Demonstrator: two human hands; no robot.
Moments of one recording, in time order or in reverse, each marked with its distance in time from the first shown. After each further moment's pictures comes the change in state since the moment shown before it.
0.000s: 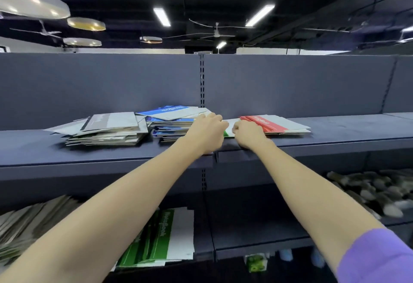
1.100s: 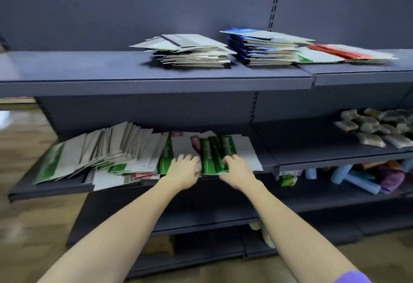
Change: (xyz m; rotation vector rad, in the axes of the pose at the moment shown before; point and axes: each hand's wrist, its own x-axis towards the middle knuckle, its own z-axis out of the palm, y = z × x) left_hand -0.394 -0.113 0.139 -0.359 -0.691 -0.301; right_hand -0.227 -0.243 0.239 0.219 -0.448 0.053
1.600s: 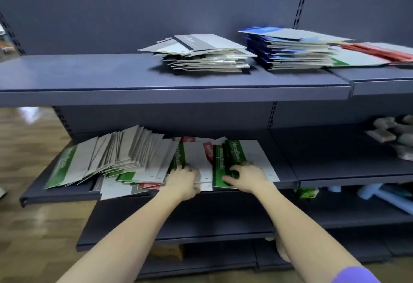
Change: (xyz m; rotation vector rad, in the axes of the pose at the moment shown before) left_hand 0.019 -0.038 0.013 0.101 -0.124 -0.119; right_hand 0.060 0.007 0.004 -0.202 -0.140 -0.038
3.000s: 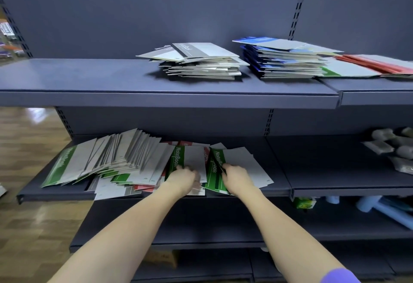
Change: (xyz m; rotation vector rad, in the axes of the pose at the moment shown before) left_hand 0.029 0.013 0.003 0.017 -0.090 0.017; right_hand 0.007 -0.012 0.002 0.198 0.173 -0.068
